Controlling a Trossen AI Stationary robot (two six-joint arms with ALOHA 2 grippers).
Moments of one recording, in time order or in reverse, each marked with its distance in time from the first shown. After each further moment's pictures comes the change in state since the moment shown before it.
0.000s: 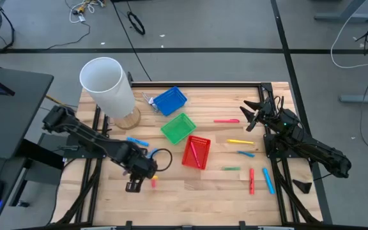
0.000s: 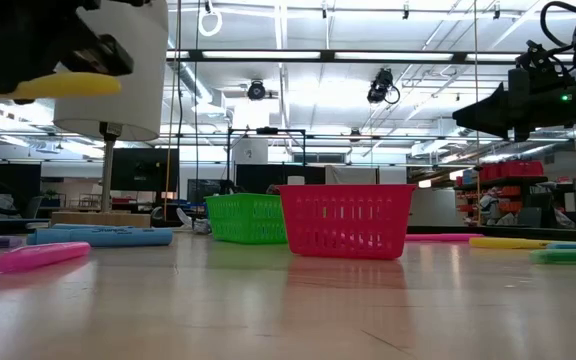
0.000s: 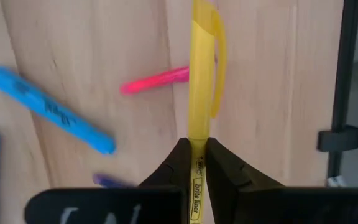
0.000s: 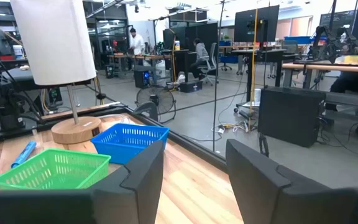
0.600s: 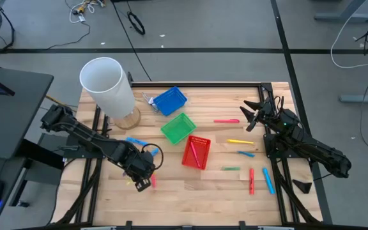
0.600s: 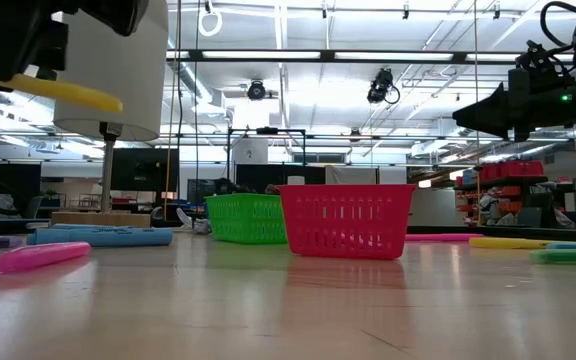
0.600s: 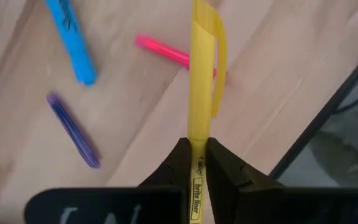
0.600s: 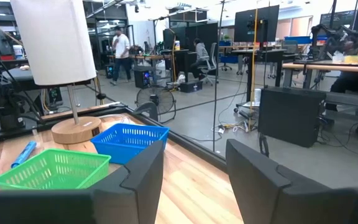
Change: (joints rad) left arm -0.024 -0.025 0.000 -0.010 0.004 -0.693; right arm 0.000 0.000 0.000 0.000 0.000 0.000
